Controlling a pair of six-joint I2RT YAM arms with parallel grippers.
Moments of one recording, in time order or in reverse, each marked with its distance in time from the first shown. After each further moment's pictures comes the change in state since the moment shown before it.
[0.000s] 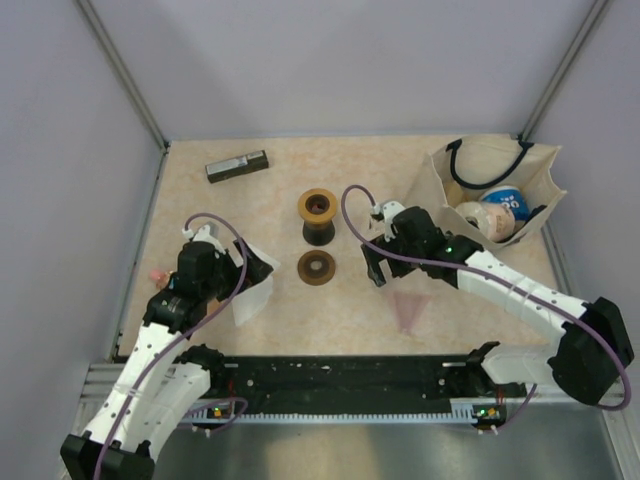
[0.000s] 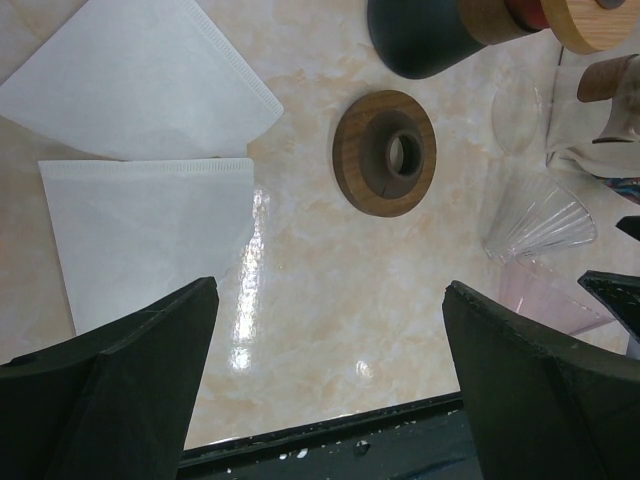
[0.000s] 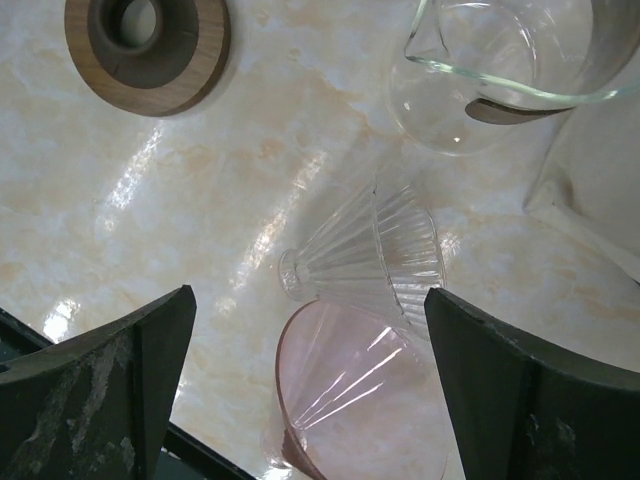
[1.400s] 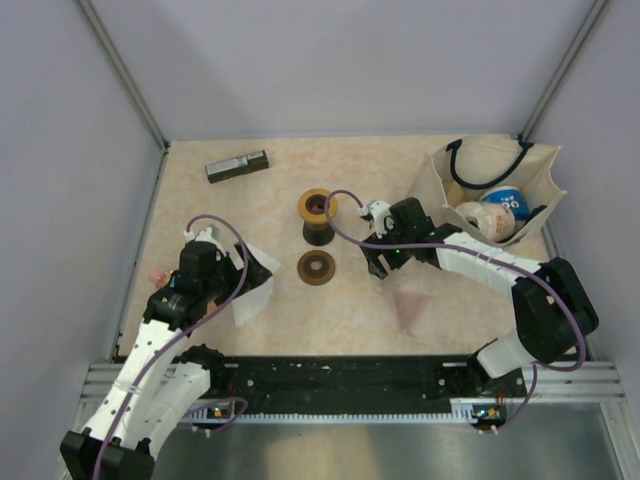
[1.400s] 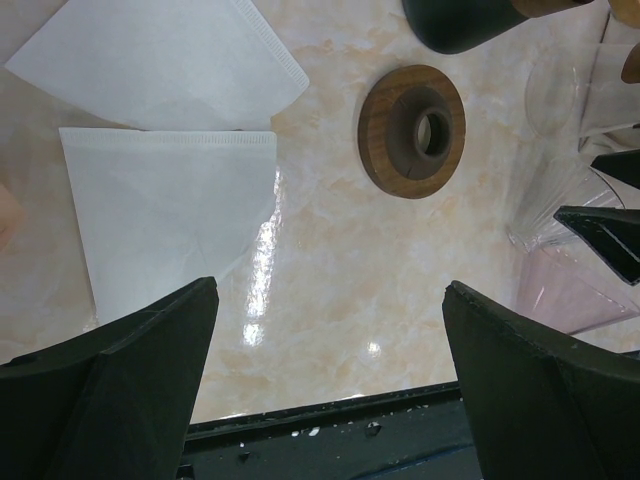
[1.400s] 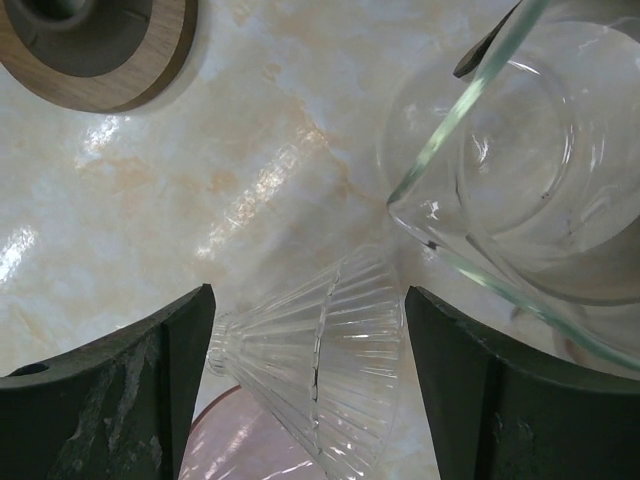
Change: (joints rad) left arm 0.000 0.022 0.018 -0.071 -0.009 0.009; right arm -0.130 0.270 0.012 0.172 -0.198 -0.291
